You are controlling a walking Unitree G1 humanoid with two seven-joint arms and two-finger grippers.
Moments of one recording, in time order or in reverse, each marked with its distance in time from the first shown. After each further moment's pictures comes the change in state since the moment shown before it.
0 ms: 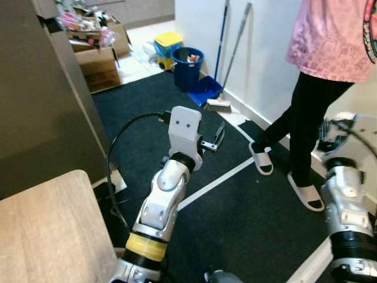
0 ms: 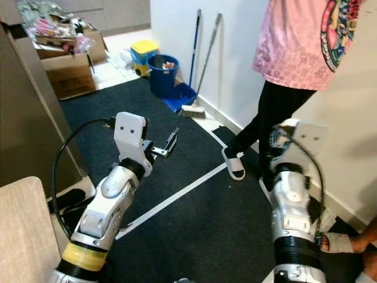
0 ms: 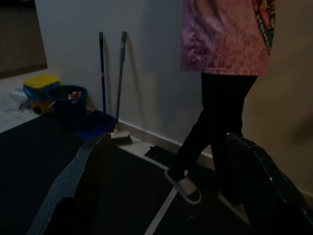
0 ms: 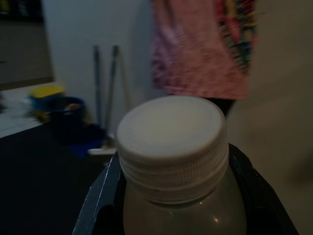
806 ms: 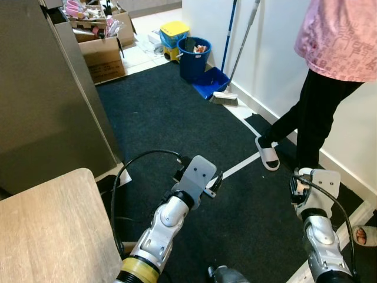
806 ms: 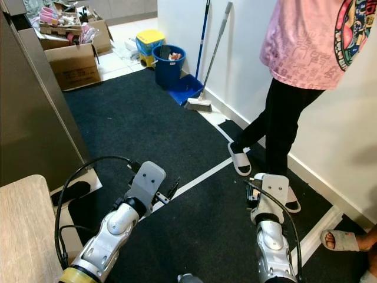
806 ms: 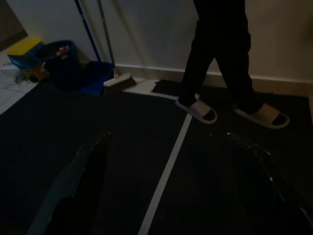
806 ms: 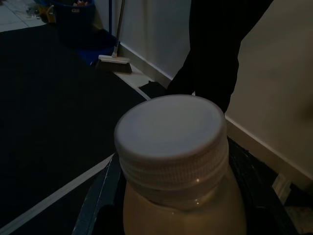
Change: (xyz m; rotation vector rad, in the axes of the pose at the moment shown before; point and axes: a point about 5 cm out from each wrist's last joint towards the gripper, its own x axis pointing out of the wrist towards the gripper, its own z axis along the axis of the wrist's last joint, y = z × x) left arm -0.047 -0.007 -0.086 0.264 0.240 -0.109; right arm -0.064 -0.008 -0.111 -0.107 0.307 0.039
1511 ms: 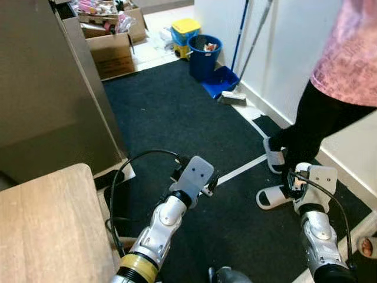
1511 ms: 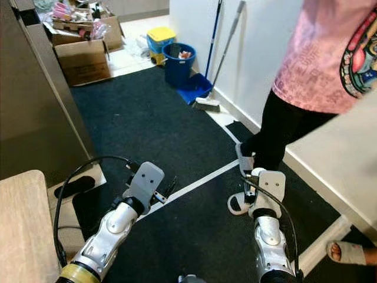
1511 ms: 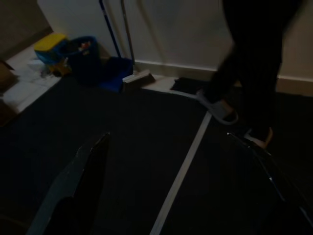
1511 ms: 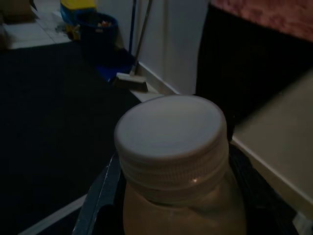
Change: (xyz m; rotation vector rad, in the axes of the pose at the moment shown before) left arm 0.006 0.002 0.001 0.024 -0.024 0.013; right arm 0.008 0.002 0.013 -0.011 -0.069 0.008
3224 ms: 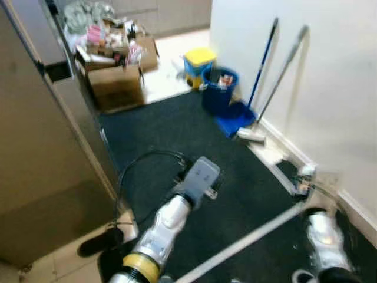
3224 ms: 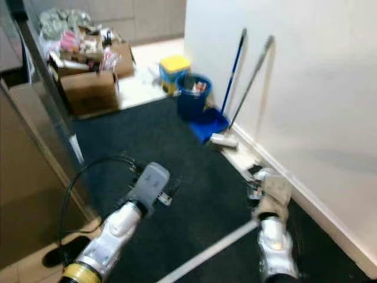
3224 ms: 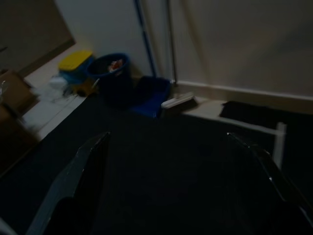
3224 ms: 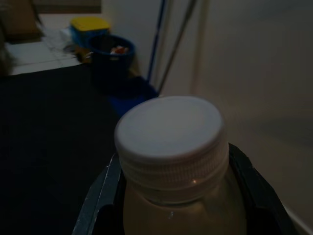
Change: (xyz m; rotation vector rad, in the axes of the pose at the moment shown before) left arm 0.004 0.001 -0.003 0.014 -0.011 0.003; right arm 0.003 0.005 -0.002 -0.011 -0.001 0.020
